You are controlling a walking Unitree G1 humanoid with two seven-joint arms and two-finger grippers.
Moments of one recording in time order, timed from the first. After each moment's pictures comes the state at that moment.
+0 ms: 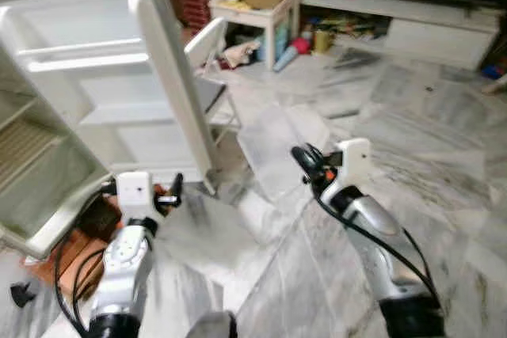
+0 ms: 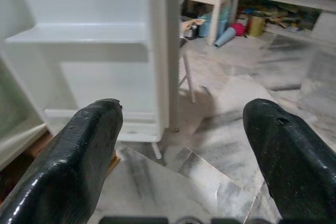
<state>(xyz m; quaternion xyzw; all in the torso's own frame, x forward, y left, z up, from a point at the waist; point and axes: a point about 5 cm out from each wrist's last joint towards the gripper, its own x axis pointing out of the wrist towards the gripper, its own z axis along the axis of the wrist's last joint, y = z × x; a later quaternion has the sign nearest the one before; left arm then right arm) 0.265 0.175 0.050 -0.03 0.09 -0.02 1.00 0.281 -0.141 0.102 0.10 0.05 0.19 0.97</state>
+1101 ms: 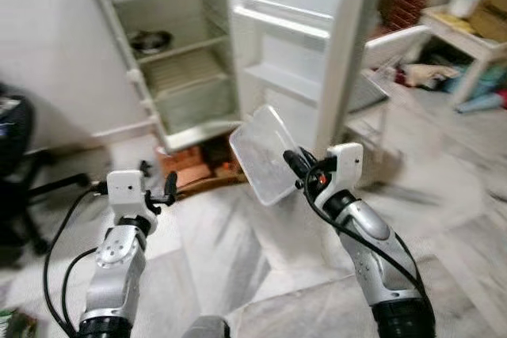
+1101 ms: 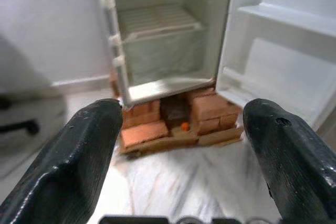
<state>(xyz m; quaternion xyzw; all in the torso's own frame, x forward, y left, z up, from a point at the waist) 0.257 0.181 0.050 -0.05 0.10 -0.02 0.99 0.275 -0.132 0.097 0.11 0.05 0.21 0.97</state>
